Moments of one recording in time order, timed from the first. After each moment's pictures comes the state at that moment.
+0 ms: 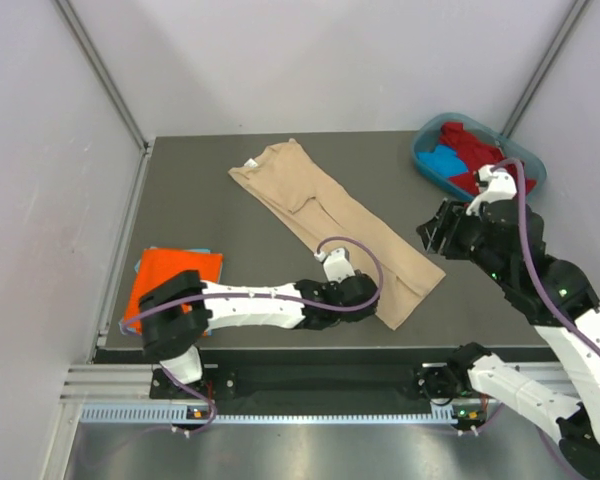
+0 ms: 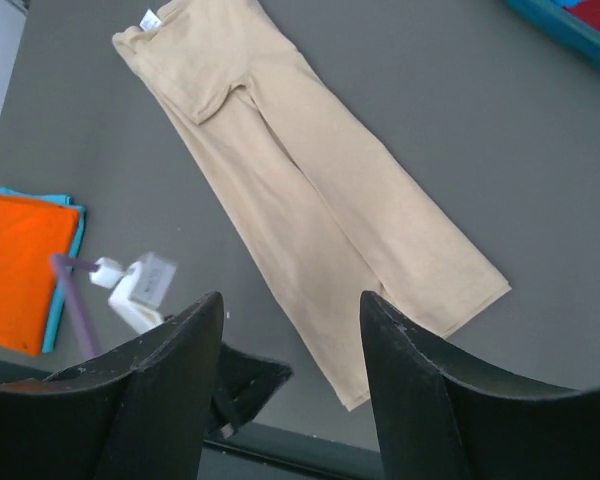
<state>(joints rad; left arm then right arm) -1.26 1.67 1.07 -0.24 -0.40 -1.39 0.54 0.80 1.24 -0.89 0.21 0.46</state>
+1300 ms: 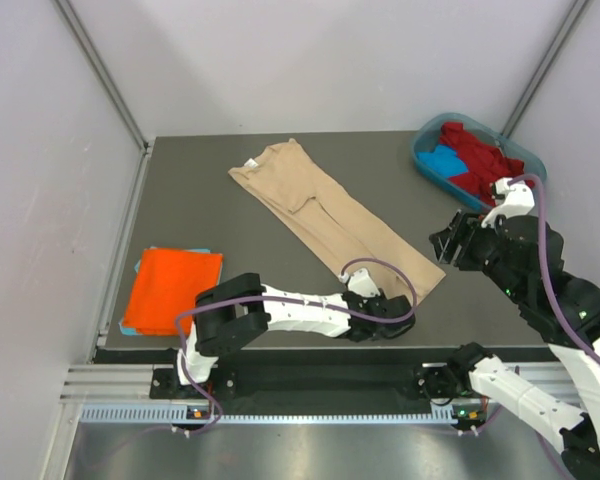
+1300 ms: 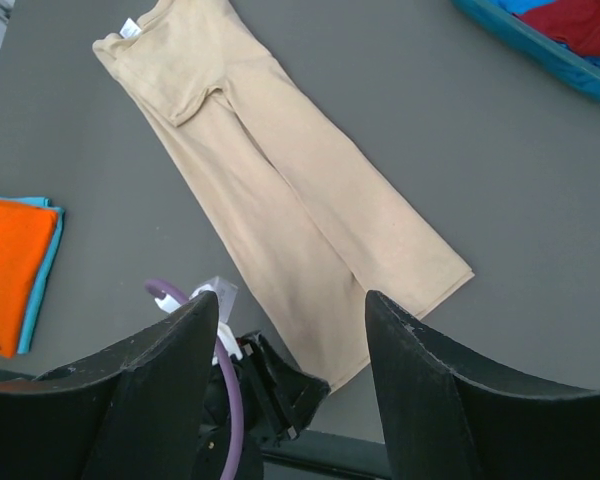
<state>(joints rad) -1.36 2.01 1.35 -0.39 -0.41 -1.67 0.53 0.71 1.24 -0.96 0.26 0.43</state>
